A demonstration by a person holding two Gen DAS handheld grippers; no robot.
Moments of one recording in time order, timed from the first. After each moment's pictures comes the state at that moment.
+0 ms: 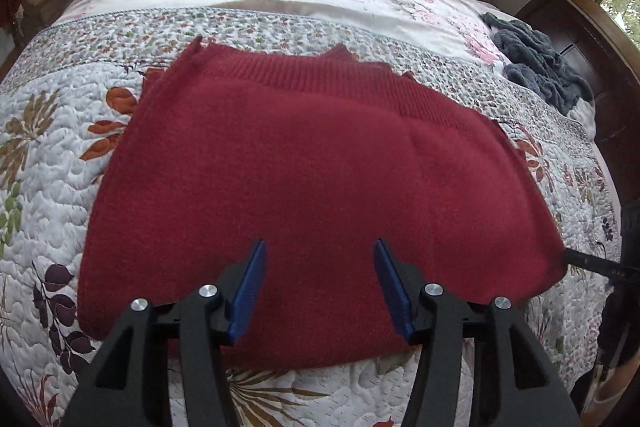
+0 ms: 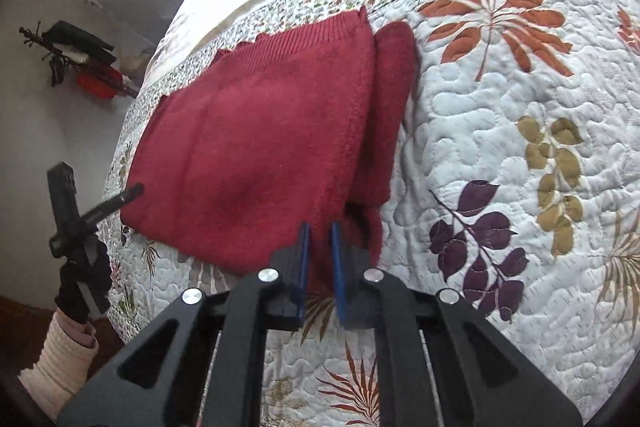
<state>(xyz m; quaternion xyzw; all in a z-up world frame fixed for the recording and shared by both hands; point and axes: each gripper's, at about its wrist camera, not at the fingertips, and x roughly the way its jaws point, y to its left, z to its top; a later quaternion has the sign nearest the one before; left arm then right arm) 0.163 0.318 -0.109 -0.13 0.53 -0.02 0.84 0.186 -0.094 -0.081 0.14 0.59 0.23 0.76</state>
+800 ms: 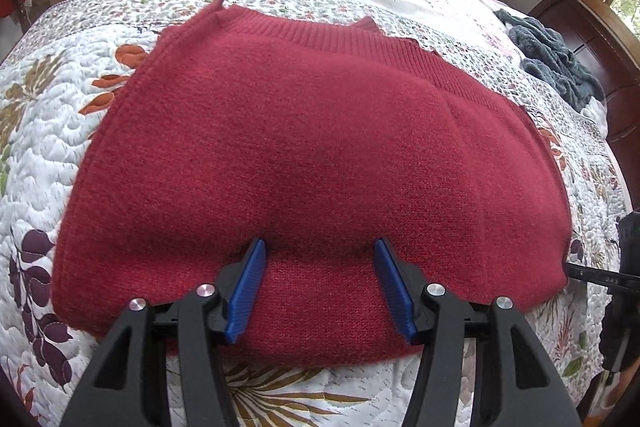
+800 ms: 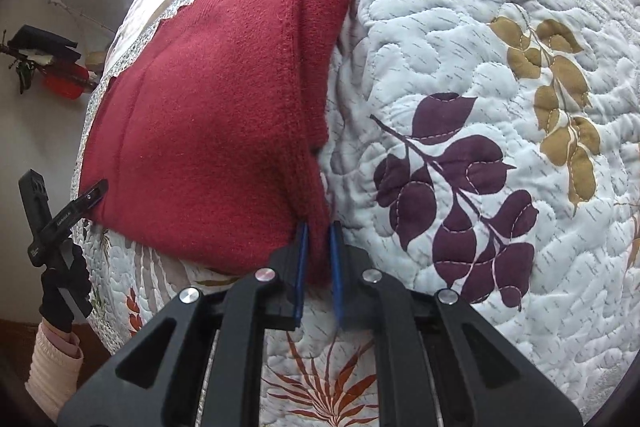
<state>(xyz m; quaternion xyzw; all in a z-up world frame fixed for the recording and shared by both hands) 0.150 0.323 -0.140 -0.13 0.53 -0.01 0.84 0.178 -0.102 -0.144 0.13 0.64 0.19 0.73</state>
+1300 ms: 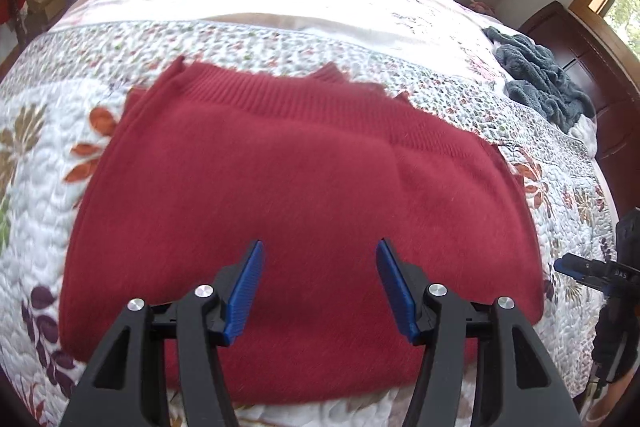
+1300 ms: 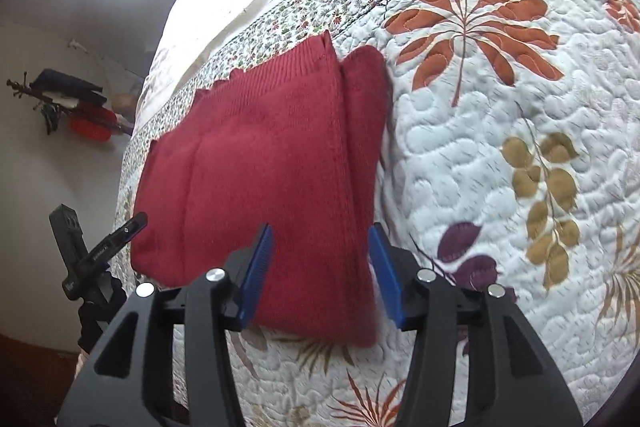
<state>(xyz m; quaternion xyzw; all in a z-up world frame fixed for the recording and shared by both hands) 0.202 0.293 -0.097 -0.14 0.51 -0.02 0.85 0.228 -0.116 -0.093 0.21 0.59 0.20 0.75</state>
